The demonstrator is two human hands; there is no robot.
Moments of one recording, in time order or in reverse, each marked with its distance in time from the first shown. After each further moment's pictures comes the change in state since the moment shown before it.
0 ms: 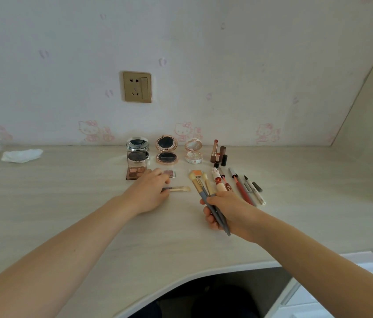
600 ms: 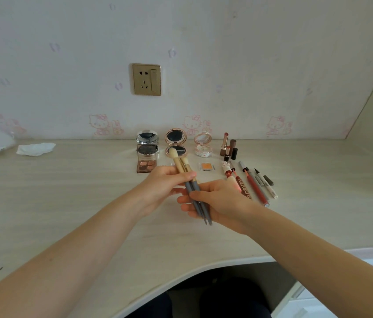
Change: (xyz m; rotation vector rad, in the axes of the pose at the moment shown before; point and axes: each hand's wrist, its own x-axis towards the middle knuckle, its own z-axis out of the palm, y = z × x) left_hand -0.024 0.032 -0.019 -1.340 -0.068 -0.297; right_hand -0.008 -0.001 0.036 0.098 -0.271 -0.216
